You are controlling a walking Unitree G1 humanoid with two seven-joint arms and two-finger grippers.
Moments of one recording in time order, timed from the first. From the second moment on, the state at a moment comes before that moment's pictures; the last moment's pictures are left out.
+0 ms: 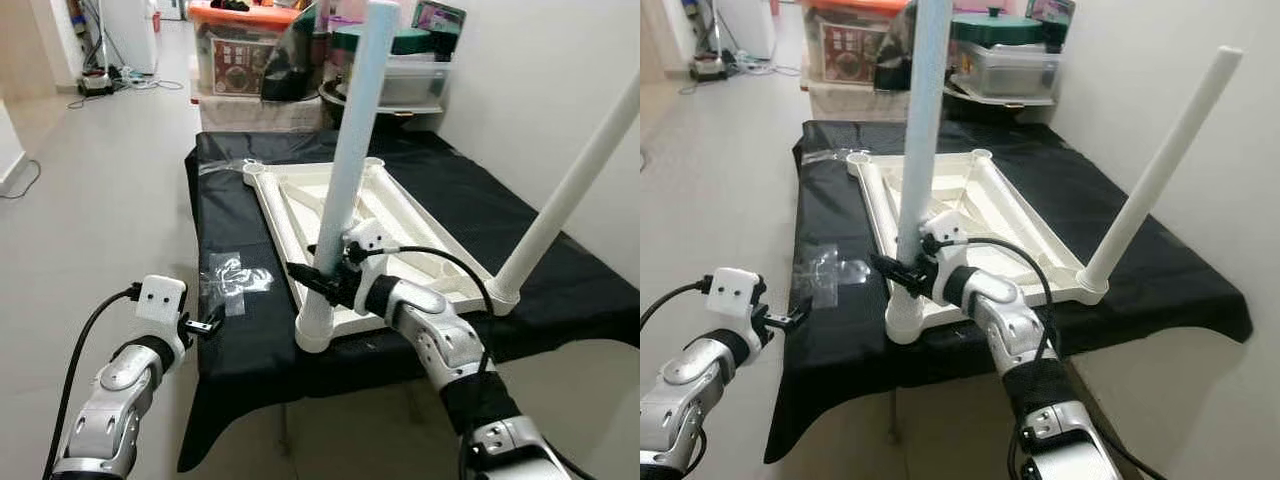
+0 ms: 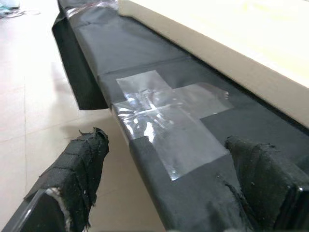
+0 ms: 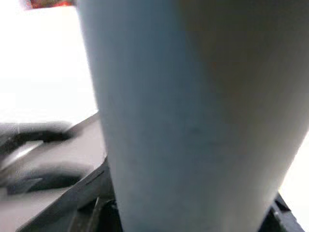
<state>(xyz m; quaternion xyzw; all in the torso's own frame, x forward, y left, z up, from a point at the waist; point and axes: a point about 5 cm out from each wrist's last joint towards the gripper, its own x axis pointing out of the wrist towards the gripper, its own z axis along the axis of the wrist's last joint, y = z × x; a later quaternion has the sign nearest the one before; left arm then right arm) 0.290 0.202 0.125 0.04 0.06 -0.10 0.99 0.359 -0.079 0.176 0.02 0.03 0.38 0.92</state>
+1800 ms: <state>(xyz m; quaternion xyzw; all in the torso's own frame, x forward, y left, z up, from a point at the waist) 0.284 0.203 0.121 0.04 0.07 -0.10 0.99 0.365 -0.061 0.178 0.04 0.03 0.24 0.97</state>
